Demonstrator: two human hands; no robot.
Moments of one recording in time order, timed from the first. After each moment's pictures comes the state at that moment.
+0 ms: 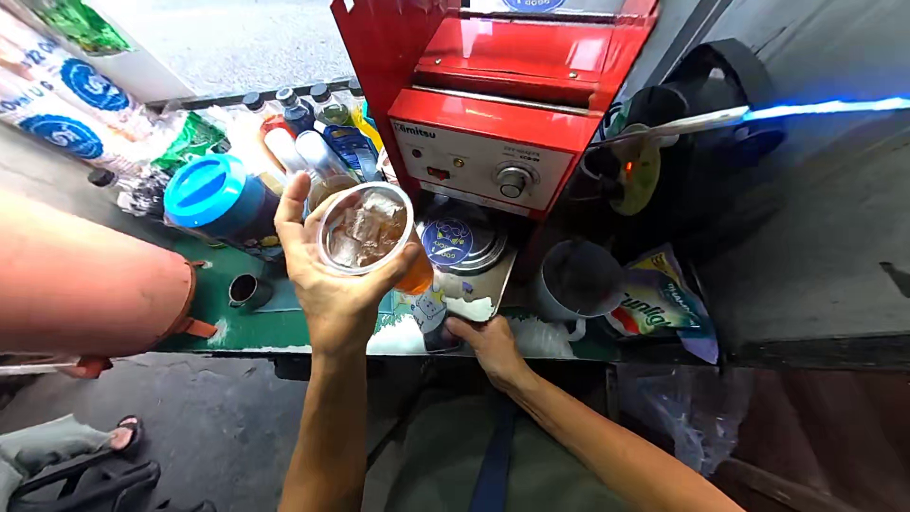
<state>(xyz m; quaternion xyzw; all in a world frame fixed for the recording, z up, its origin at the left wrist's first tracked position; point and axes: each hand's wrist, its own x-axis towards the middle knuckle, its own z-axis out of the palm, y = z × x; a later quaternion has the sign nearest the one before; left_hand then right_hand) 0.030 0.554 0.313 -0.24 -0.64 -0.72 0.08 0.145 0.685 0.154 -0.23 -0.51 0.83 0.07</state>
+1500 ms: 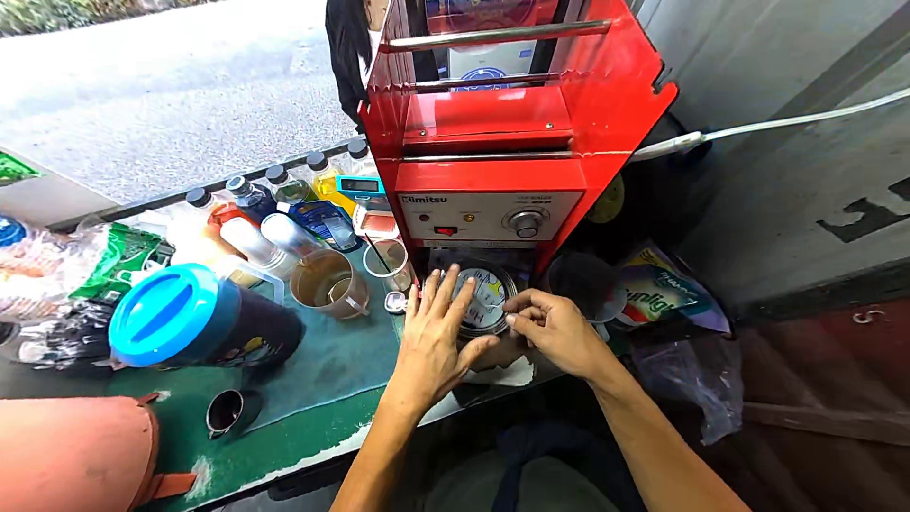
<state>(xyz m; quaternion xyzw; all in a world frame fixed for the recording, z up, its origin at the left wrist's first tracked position) -0.031 0.561 0.219 -0.54 -0.79 -0.30 -0.01 0.121 0.733 0.227 -0.26 -0.78 0.56 0.09</state>
